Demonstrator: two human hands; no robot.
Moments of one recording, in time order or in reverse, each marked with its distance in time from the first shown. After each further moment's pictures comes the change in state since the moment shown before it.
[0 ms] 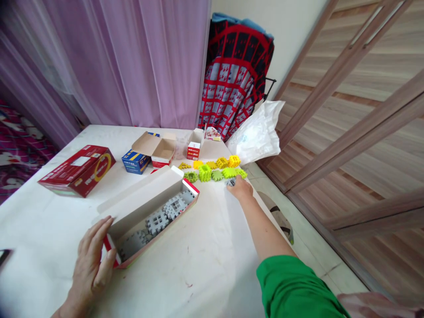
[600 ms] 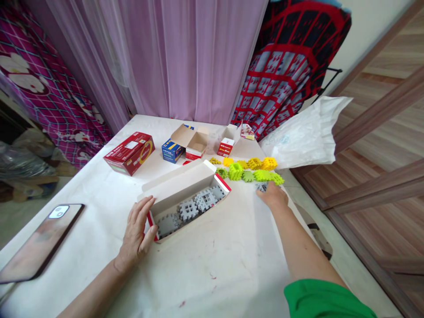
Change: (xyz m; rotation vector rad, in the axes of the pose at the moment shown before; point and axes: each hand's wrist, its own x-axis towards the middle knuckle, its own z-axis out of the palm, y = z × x) left_hand -0.005 0.006 -0.004 0.021 -0.058 -0.049; right_hand -0.002 -0.003 0.007 -0.106 -0.007 -0.012
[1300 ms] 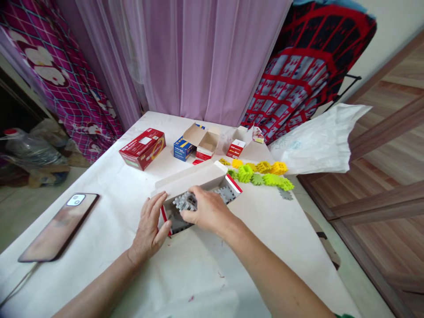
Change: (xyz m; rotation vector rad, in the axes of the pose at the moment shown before) left_hand -0.001 0.006 0.001 -0.032 0.015 -0.027; right_hand -0.198 -0.170 -0.095 0.366 -0.242 -0.856
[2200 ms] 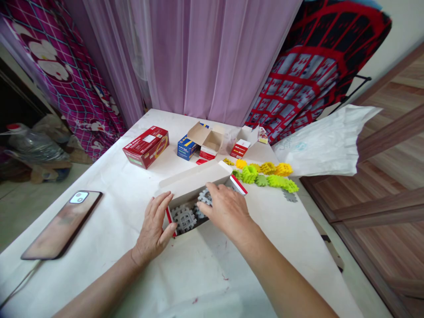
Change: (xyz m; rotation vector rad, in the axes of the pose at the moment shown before) left_hand -0.002 -0.002 -0.001 -0.018 -0.032 0.013; right_hand -0.007 0.005 -0.008 -0.444 0.093 0.104
